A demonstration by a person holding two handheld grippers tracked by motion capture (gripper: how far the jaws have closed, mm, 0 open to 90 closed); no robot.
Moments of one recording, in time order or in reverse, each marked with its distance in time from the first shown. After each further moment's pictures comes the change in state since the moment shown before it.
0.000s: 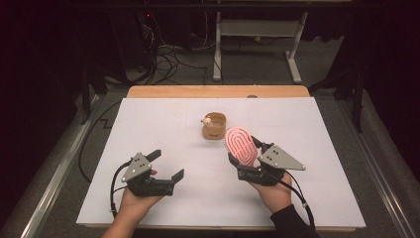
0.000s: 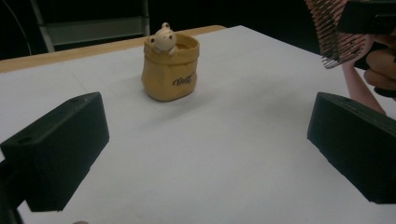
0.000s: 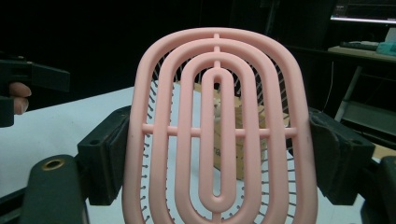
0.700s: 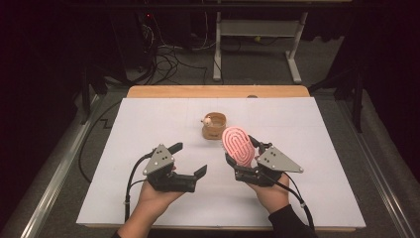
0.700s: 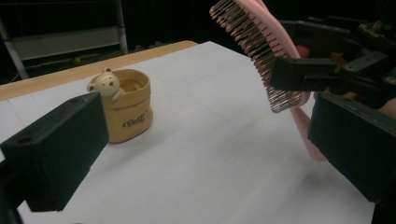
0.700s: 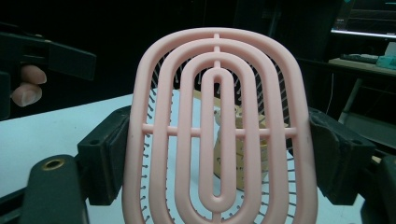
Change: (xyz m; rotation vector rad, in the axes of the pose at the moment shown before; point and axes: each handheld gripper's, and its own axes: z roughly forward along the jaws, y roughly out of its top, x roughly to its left) left arm -0.039 0.041 0.024 -0.009 -0.079 0.018; right arm 0.008 0.002 0.002 -0.032 0.006 -0.027
